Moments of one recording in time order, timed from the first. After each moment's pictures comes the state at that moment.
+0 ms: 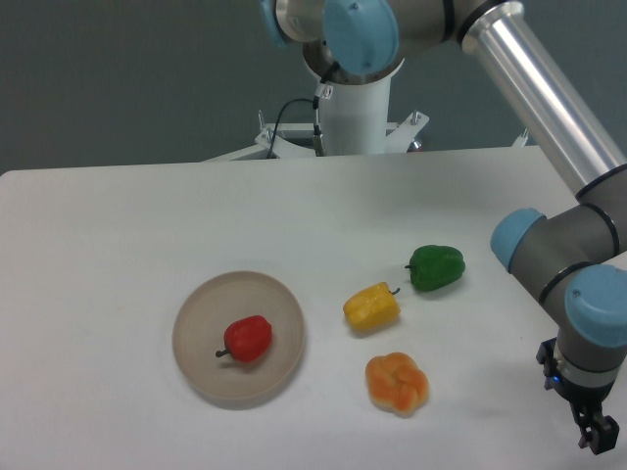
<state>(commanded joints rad) 2.59 -2.53 -0.76 -1.19 1.61 1.71</state>
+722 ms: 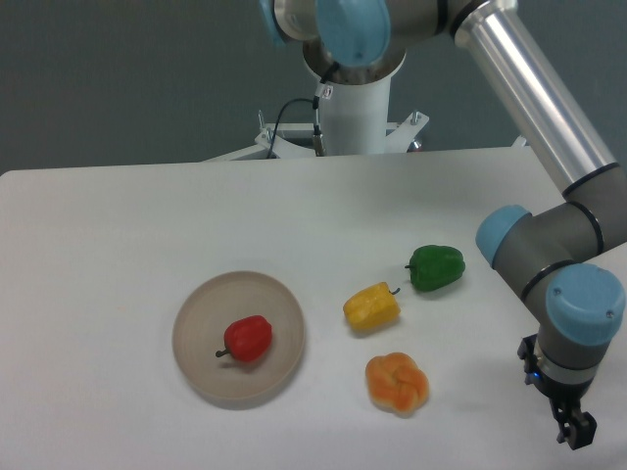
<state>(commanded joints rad) 2.56 -2.44 -0.89 -1.19 1.60 1.67</state>
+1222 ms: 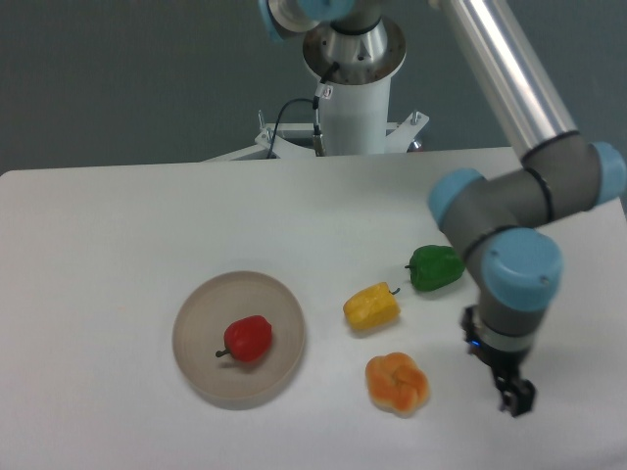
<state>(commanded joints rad) 2.42 -2.20 -1.17 -1.24 1.55 1.38</state>
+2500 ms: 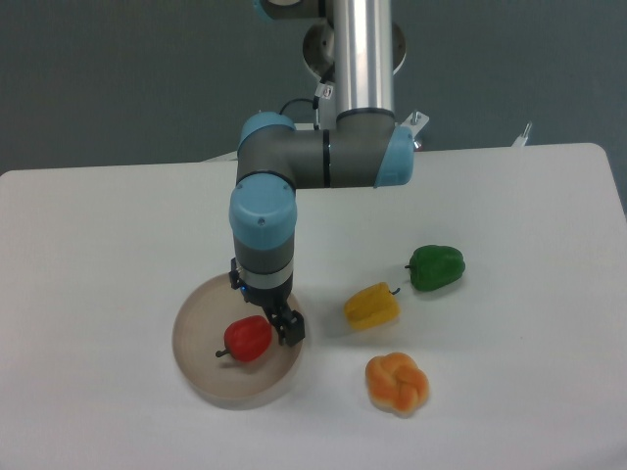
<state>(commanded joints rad) 2.14 -2.15 -1.38 -1.09 1.43 0.83</state>
